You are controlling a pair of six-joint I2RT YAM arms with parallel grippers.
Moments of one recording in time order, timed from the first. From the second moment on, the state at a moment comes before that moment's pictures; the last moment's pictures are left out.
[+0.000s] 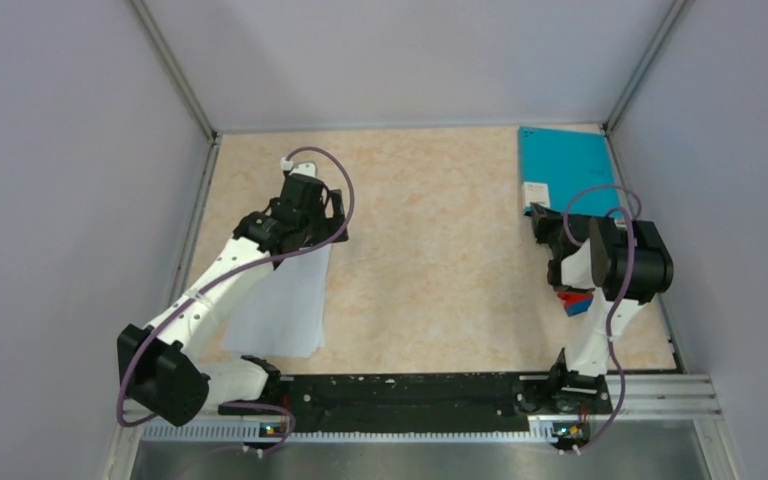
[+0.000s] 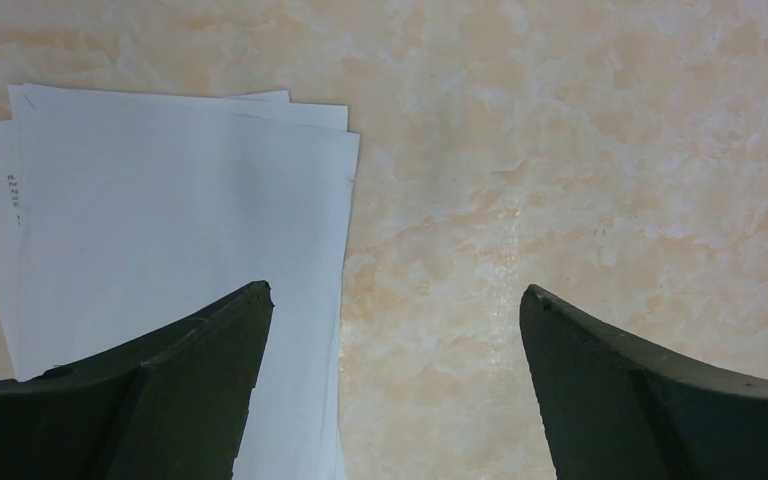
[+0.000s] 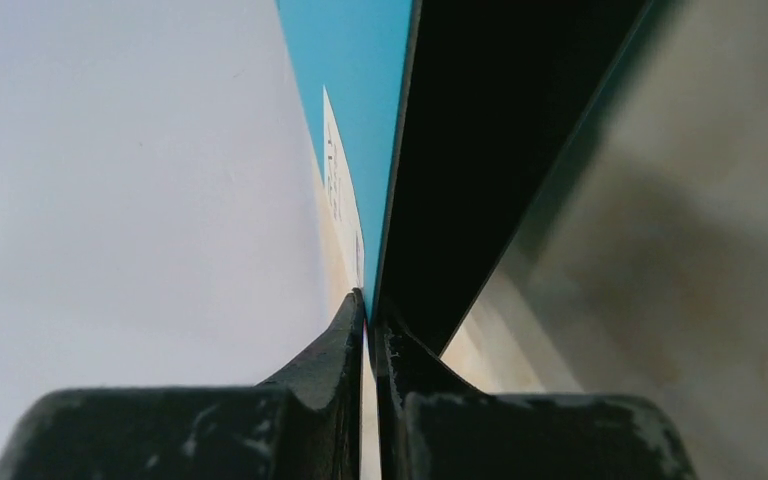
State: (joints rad) left arm -0.46 1.25 1.10 -0.66 -0.26 -0.48; right arm -0.13 1.92 0.51 1.10 -0.04 1.50
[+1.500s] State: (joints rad) left arm -0.20 1.47 1.29 -0.74 -0.15 -0.70; right arm 1.39 2.05 1.26 -0.52 1.29 0.81
